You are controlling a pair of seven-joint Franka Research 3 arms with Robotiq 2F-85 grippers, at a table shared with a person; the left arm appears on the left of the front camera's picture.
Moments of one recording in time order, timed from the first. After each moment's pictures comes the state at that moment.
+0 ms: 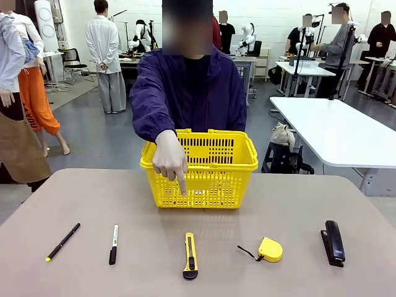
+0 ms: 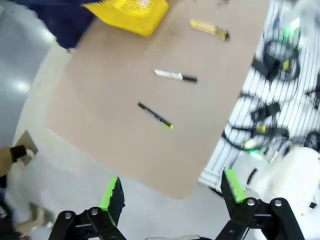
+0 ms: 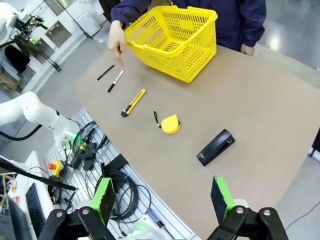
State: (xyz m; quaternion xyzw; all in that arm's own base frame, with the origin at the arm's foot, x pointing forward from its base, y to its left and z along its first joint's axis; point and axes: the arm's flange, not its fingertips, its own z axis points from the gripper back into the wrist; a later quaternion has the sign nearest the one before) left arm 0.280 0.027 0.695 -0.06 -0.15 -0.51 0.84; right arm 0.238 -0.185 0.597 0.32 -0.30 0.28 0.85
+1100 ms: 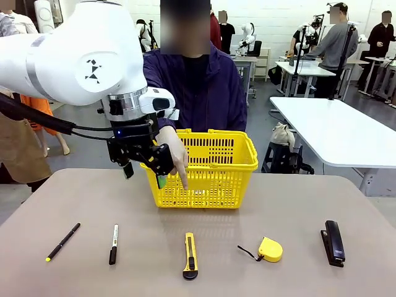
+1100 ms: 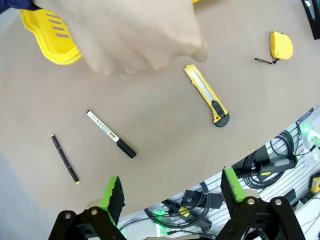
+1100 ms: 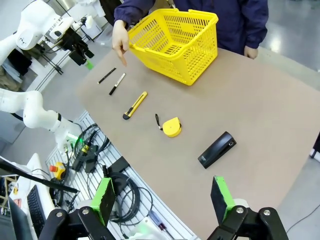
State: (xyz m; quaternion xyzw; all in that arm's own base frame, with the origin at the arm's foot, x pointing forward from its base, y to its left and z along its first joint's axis) left arm 0.363 -0.277 0.528 -0.04 -0.05 -0.22 0.97; right arm 0.239 -0.184 0.597 0.33 -0.30 0.27 0.85
